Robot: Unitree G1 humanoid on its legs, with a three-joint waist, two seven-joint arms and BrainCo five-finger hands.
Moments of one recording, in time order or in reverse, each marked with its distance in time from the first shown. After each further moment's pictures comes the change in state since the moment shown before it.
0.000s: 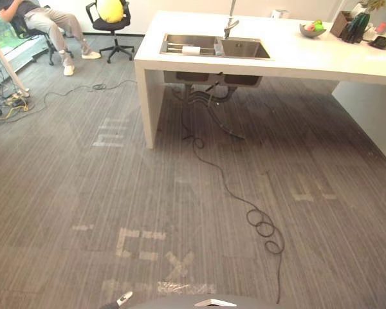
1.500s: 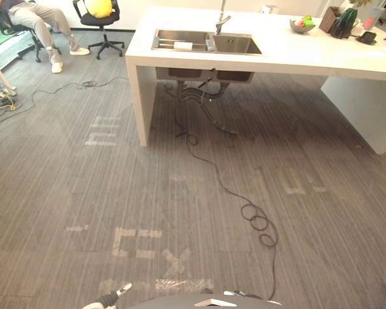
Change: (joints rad) left arm -0.018 -0.004 0.026 0.000 0.002 -0.046 0.021; right arm -0.062 -0.035 0.151 -0.042 0.013 0.109 0.148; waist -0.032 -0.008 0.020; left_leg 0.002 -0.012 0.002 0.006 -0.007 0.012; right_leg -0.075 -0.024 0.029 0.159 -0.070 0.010
